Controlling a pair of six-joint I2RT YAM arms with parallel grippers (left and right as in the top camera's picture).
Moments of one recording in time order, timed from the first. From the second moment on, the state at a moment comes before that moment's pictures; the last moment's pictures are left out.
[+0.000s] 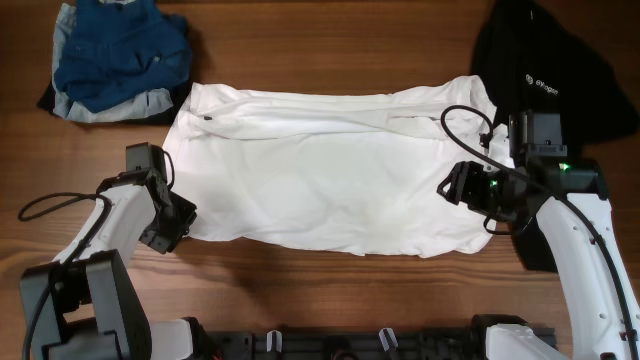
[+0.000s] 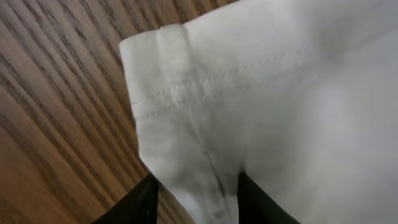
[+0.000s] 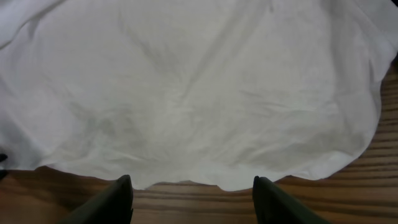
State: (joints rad) left arm 0.19 1.56 0.75 -0.75 -0.08 -0.85; right arm -0.04 1.27 1.02 -1.08 -0.30 0.27
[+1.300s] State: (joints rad) left arm 0.18 1.62 0.78 -0.54 -0.10 -0.85; right arm 0.10 1.40 0.60 -0.77 -0.27 0.58
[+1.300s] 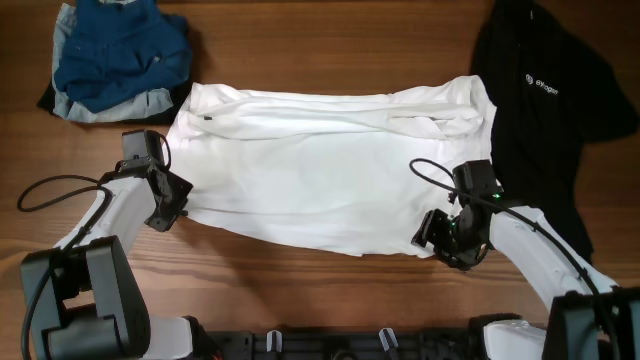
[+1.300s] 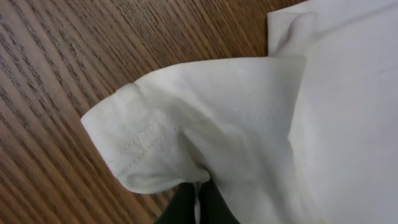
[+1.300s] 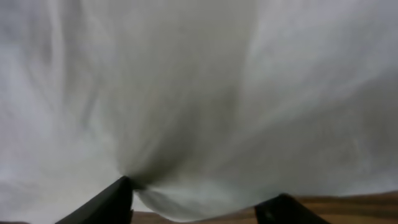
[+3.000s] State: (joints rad) left arm 0.18 1.62 0.78 -0.54 -0.10 -0.85; right arm 0.26 1.39 0.63 -0.81 -0.23 0.61
